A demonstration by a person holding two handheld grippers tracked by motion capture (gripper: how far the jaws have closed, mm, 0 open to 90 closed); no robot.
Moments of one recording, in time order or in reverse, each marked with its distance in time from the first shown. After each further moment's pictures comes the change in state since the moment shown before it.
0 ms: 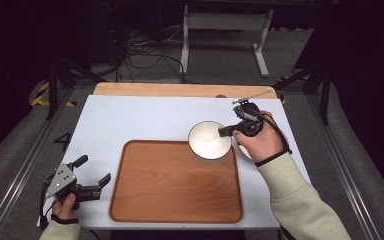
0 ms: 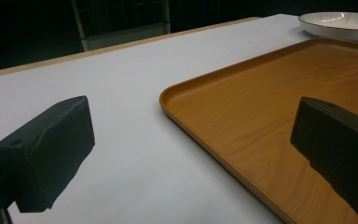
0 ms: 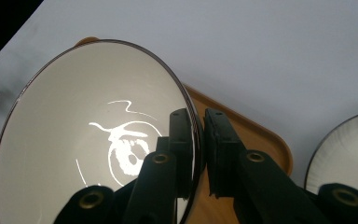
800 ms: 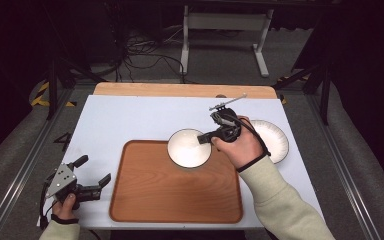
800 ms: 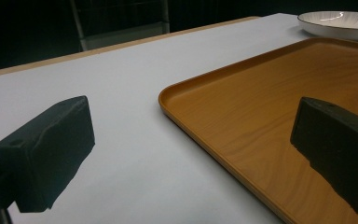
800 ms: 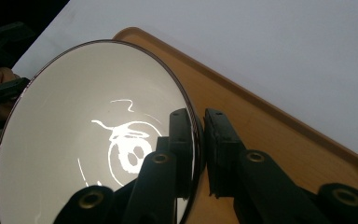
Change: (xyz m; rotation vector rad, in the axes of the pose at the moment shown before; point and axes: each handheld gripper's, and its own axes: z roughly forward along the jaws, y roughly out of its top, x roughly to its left) left arm 0.000 0.000 0.000 0.001 -0.003 -0.004; right arm 0.041 0.005 0.033 0.037 0.090 -0.038
